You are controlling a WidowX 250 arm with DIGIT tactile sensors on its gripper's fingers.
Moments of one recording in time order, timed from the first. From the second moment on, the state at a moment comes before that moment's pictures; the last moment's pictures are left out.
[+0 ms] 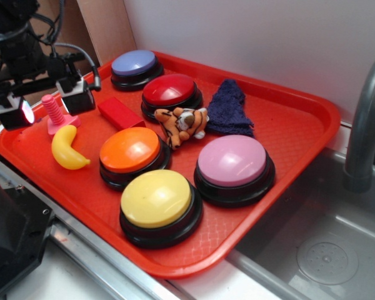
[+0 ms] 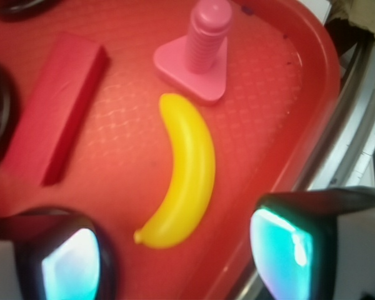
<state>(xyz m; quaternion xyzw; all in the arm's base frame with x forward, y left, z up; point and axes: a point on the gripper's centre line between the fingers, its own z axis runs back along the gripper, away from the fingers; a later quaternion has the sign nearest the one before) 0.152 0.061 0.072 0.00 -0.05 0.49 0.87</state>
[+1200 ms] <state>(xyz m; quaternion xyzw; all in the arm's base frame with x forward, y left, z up) 0.162 0.076 0.011 -0.01 -0.03 0.51 0.86</state>
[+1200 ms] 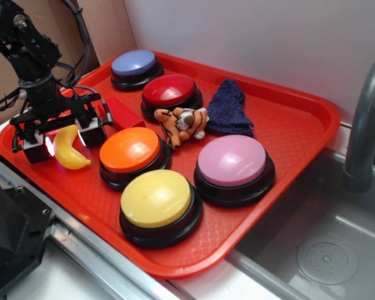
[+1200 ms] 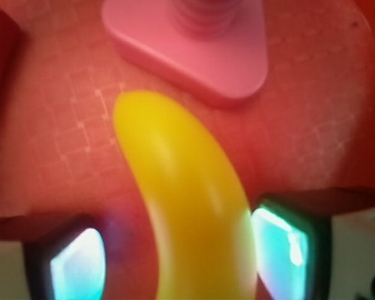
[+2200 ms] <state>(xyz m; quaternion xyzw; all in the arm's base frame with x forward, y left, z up) 0.179 0.058 0.098 0.01 -0.02 0.30 0.95</state>
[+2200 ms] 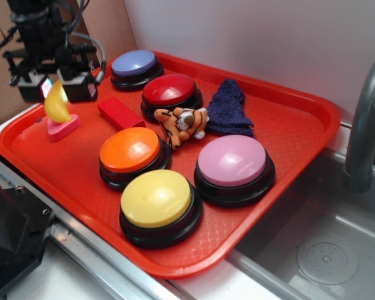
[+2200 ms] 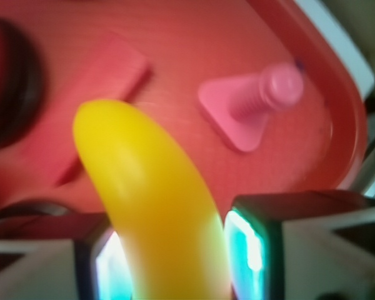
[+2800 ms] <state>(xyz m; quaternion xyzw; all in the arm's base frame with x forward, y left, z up) 0.172 0.007 0.138 -0.01 -0.03 0.11 0.99</state>
